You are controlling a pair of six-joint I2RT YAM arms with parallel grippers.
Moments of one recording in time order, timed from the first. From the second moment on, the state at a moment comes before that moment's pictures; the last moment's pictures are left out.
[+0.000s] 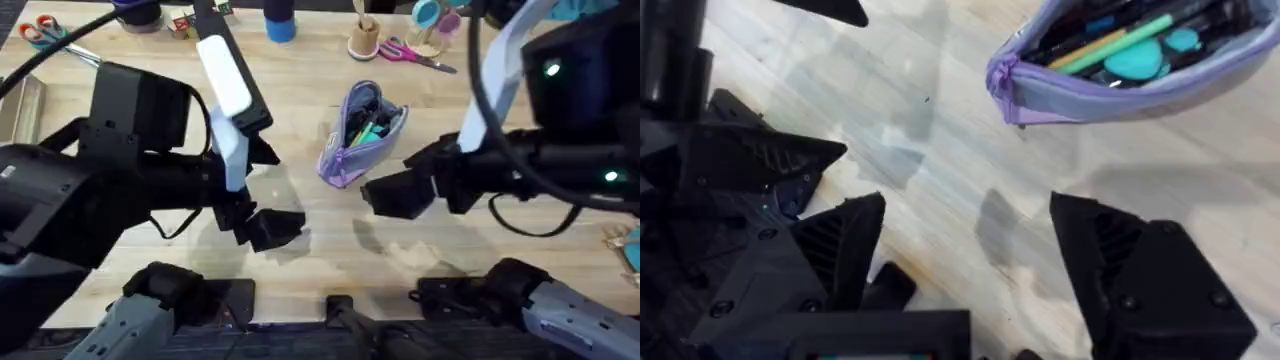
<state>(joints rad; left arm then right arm) -0.27 0.80 0.66 -0.88 0.60 0.66 0.60 0.91 0.96 -1.00 -0.27 0.19</state>
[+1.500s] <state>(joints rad) -0.27 0.80 0.66 -0.88 0.60 0.66 0.65 1.25 0.93 -0.77 -0.26 0.39</state>
